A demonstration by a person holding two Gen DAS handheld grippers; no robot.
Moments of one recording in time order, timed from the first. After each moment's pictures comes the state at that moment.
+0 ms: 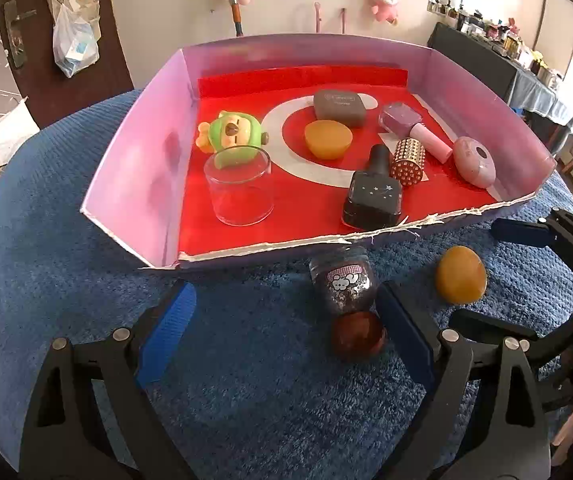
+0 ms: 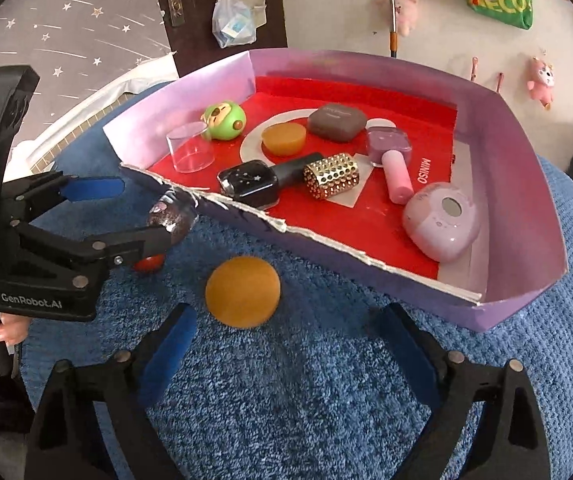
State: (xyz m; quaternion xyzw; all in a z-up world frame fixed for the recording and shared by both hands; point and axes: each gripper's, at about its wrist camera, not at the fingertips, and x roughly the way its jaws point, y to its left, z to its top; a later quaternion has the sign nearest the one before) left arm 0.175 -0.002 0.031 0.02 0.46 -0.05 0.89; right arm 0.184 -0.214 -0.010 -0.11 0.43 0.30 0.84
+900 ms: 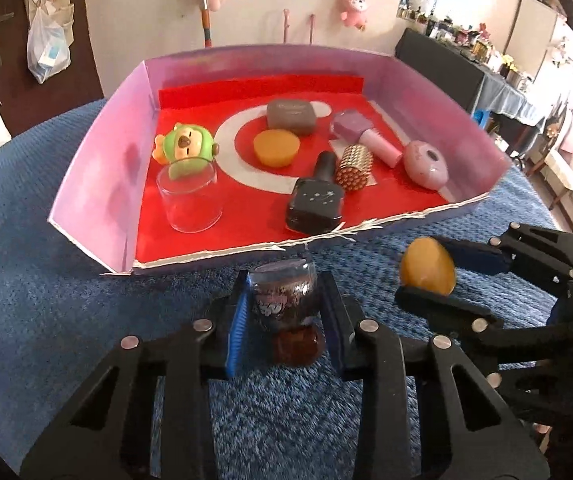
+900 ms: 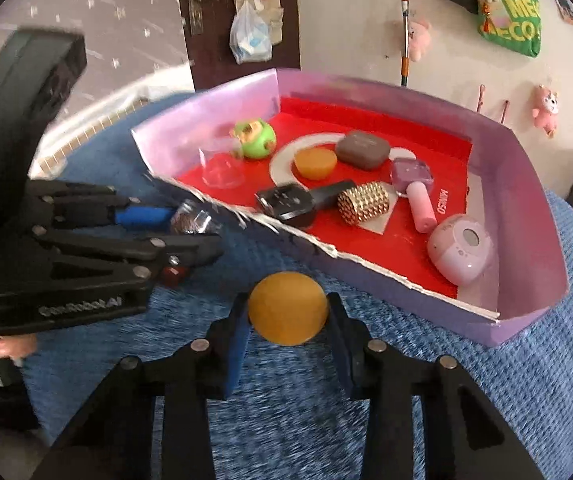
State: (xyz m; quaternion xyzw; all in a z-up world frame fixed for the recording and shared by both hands) left arm 0.161 -0.015 0.044 0.00 0.45 -0.11 0.89; right arm 0.162 -0.200 0.003 -0.11 0.39 0.31 0.86
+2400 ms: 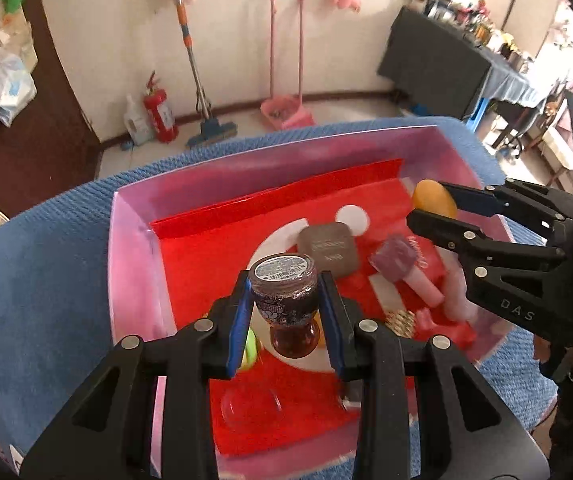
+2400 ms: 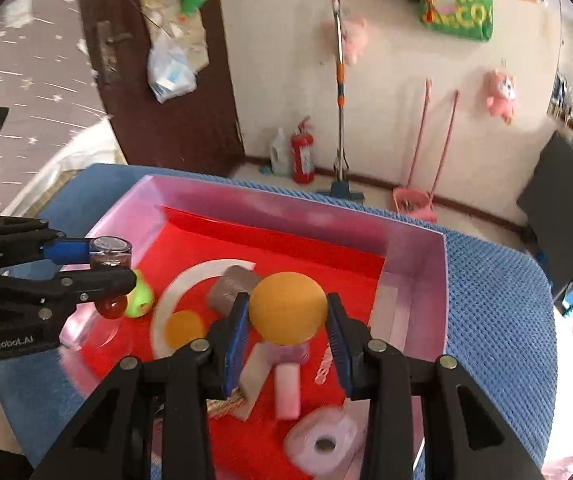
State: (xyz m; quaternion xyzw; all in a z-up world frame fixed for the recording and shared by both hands) left arm 0.332 -0.012 0.098 0.04 0.51 -0.14 0.85; right arm 0.334 -0.205 0.072 -0.08 0.42 0.22 0.88
